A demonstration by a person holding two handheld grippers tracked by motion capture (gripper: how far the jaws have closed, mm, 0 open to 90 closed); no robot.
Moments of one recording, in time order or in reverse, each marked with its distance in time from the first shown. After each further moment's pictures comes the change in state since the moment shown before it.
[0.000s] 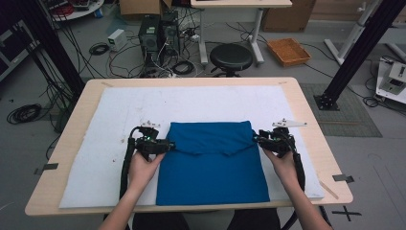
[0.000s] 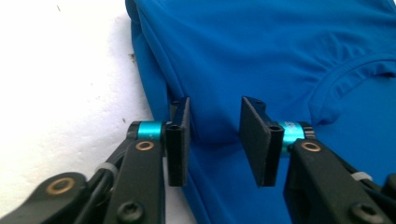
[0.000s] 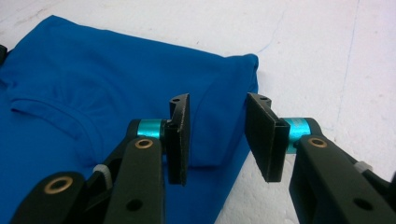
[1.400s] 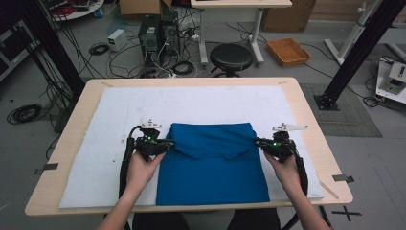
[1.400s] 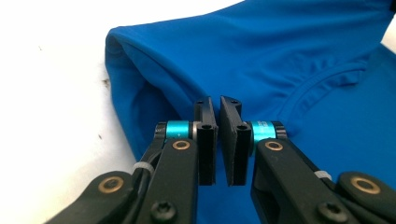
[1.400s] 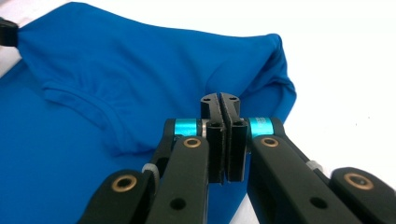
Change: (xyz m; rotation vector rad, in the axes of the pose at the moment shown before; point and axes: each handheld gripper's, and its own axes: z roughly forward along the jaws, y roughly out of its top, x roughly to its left) left arm -0.023 0.001 -0.029 -0.057 -0.057 0.114; right arm 0.013 -0.006 -0.019 0.042 0.078 0.010
